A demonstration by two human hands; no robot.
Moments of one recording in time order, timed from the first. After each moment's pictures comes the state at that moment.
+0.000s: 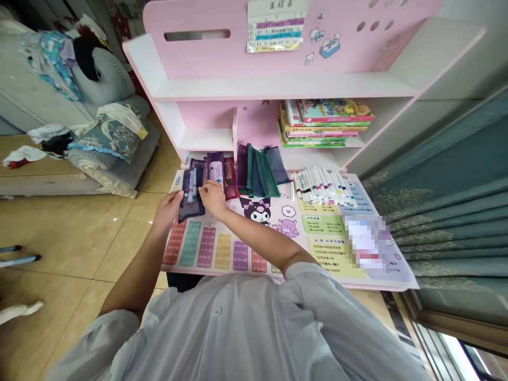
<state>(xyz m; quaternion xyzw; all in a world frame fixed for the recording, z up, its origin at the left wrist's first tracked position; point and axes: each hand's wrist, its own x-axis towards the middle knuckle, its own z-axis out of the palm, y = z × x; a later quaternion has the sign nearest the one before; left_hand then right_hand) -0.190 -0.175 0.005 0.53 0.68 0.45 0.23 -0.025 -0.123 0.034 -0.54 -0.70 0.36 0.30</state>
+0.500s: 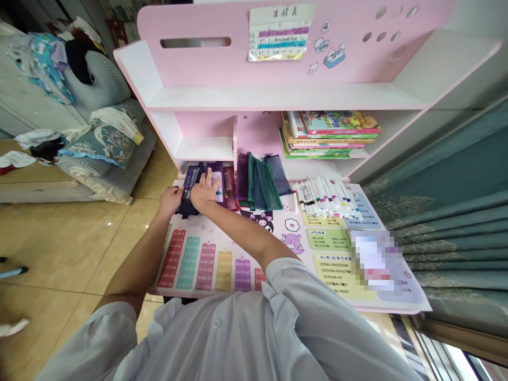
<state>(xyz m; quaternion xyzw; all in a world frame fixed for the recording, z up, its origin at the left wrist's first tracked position) -0.220 -0.073 -0.001 0.53 0.80 0.26 0.15 -0.083 -0.052 0.021 -0.56 -0.81 0.17 0.10</state>
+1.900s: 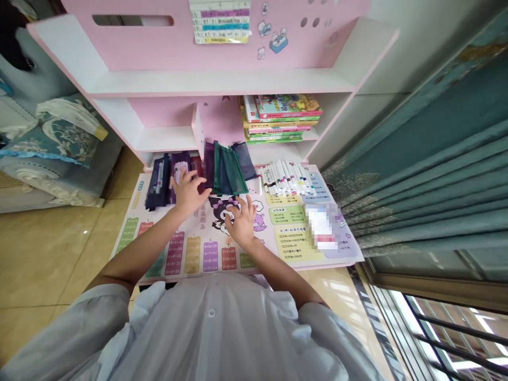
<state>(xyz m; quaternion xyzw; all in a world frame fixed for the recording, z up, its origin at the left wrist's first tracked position) -0.031 -0.104 0.017 0.72 0.65 0.24 0.02 0.156 -0.185 -0.058 -0.57 -0.72 -0.01 0.40</state>
